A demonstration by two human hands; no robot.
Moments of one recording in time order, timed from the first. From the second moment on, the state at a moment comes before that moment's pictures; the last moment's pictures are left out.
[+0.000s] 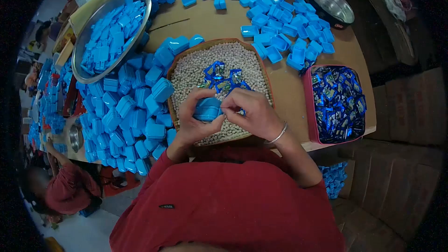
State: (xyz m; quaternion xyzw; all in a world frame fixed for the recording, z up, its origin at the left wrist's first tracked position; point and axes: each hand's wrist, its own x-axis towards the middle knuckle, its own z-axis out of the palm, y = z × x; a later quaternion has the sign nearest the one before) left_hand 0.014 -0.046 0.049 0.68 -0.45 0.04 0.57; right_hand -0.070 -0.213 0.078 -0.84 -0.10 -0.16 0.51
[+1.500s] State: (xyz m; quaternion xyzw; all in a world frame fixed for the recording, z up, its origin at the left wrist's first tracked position) left_hand 0.105 -0.042 0.070 0.64 -0.21 -0.18 0.71; right_hand 0.047 -0.222 0.089 -0.82 -0.15 -0.04 0.55
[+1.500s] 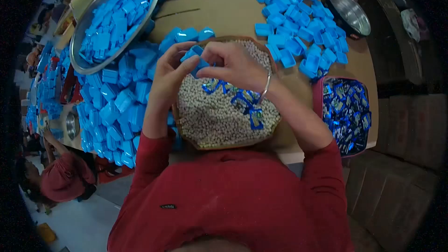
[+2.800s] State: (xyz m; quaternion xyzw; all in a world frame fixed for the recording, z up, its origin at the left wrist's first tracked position) left_hand -0.003 0.001 0.026 0.47 -0.06 -0.45 0.76; right_hand -0.053 -0.178 0.063 -0.90 -0.14 -0.07 0.40
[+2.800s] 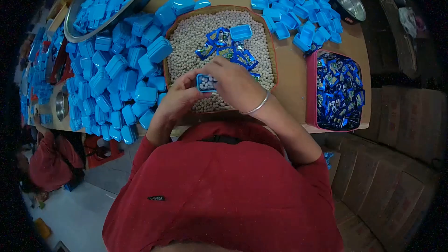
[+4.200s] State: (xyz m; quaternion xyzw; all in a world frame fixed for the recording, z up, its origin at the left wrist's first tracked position) left_hand 0.016 -0.009 0.005 0.52 -0.10 -0.42 0.74; right_hand 0.058 -0.397 0.006 -0.98 -0.02 -0.16 0.10
